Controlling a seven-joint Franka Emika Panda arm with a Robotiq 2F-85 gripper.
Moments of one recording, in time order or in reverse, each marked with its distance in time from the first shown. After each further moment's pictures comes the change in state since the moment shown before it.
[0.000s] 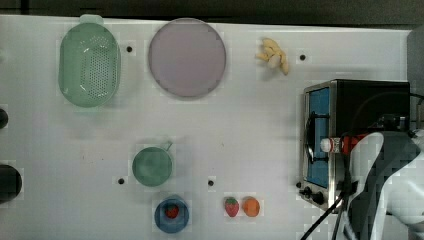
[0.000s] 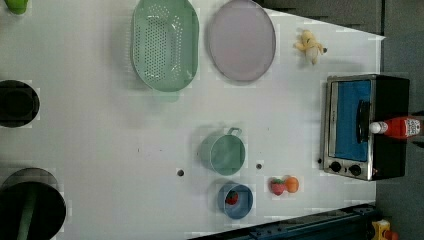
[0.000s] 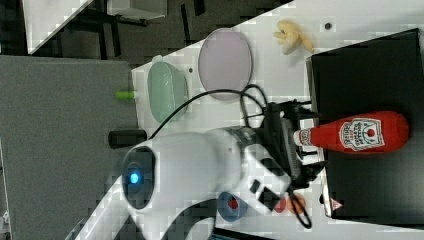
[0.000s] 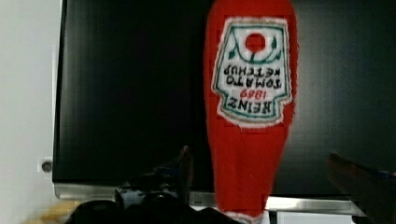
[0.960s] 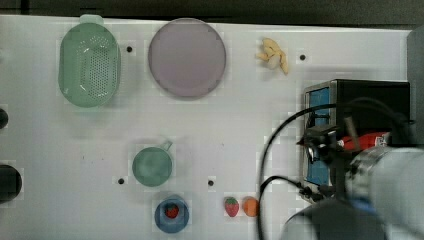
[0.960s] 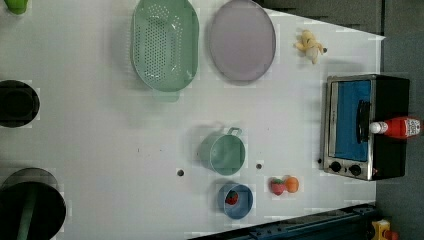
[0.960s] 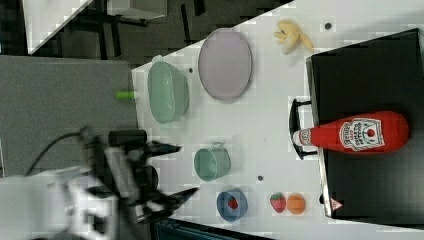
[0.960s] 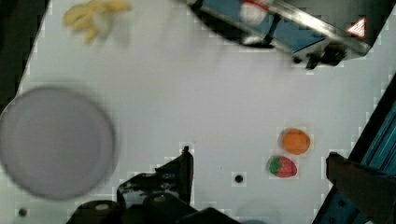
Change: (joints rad) arm 0.039 -0.413 0.271 -0.008 -0.054 -0.450 0.000
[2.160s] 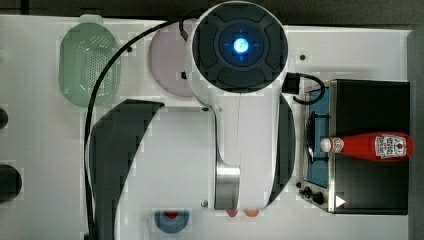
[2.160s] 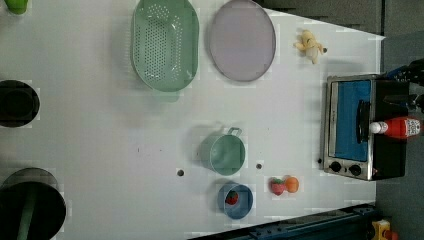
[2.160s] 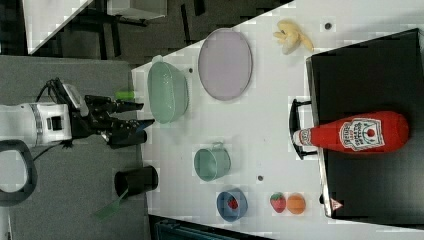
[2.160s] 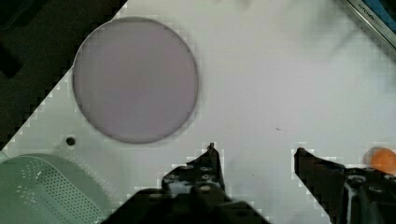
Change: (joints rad) arm 0.051 0.222 0.326 0.165 0.036 0.081 0.000
